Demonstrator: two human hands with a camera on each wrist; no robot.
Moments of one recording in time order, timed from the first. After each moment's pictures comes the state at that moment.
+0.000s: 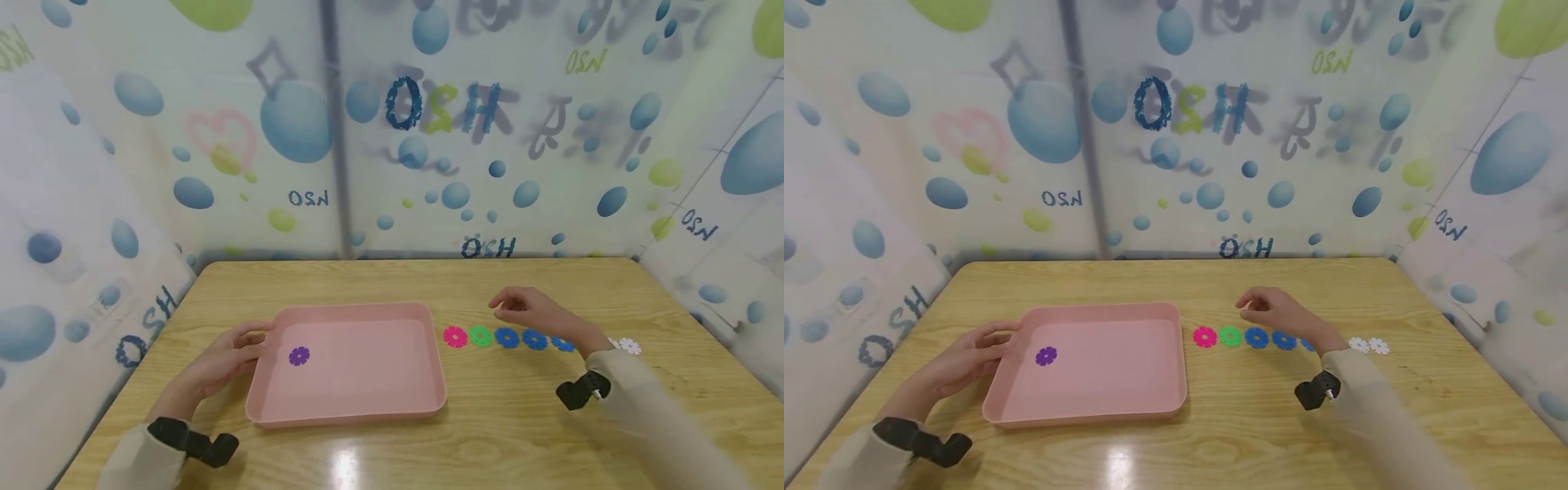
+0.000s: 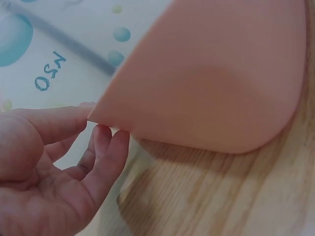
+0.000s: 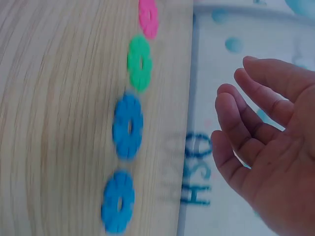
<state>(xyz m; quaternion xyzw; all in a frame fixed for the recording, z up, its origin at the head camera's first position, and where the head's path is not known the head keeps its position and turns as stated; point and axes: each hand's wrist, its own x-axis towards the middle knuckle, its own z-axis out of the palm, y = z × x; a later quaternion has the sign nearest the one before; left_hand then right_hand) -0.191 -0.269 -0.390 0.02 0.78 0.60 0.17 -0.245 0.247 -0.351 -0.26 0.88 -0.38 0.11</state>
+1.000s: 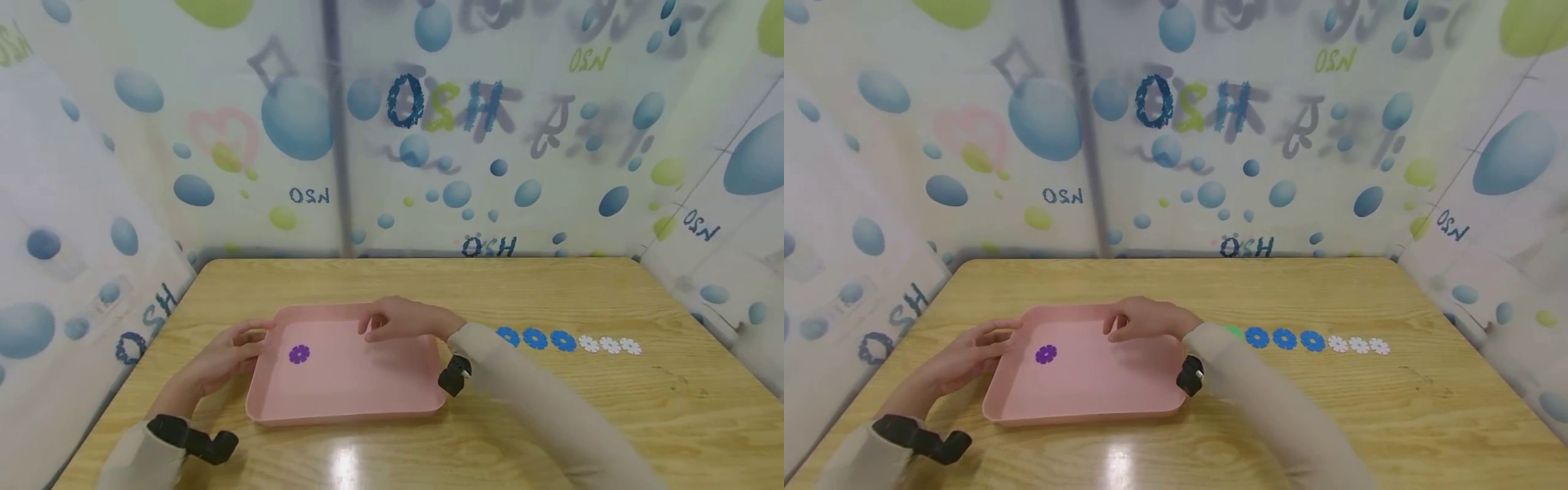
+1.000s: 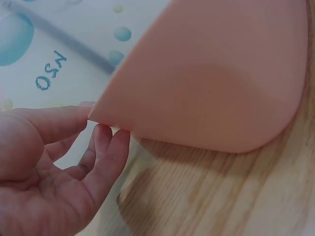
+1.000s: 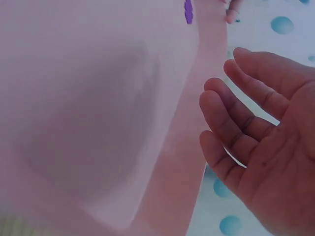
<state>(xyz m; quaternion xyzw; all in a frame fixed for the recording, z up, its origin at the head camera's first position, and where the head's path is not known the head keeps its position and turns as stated) -0.191 -0.270 -0.391 0.02 0.77 0.61 0.17 -0.255 0.052 -0.345 -0.40 0.84 -0.28 0.23</state>
